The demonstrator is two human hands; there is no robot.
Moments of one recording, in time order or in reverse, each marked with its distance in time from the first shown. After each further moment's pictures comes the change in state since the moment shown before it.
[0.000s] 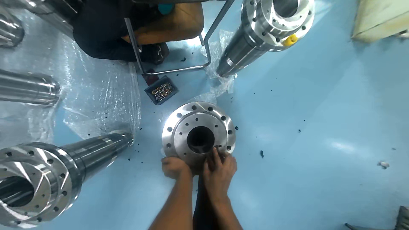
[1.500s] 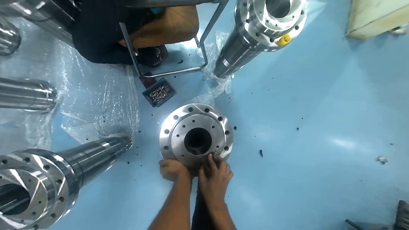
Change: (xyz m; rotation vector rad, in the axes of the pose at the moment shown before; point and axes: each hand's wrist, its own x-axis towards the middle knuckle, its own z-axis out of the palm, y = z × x) left_hand 0.002 -0.005 0.003 -0.001 0.005 0.034; right_hand -0.009 -0.003 -0.002 0.041 0.029 0.016
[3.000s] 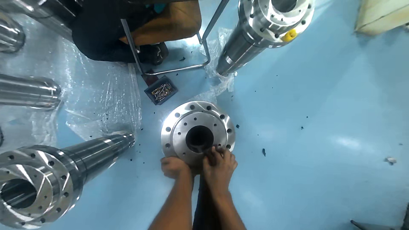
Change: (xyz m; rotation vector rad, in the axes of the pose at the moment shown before) left_hand -0.002 0.003 -0.002 0.001 0.000 -0.017; right_hand 0.026 0.000 0.000 0.043 -0.023 0.013
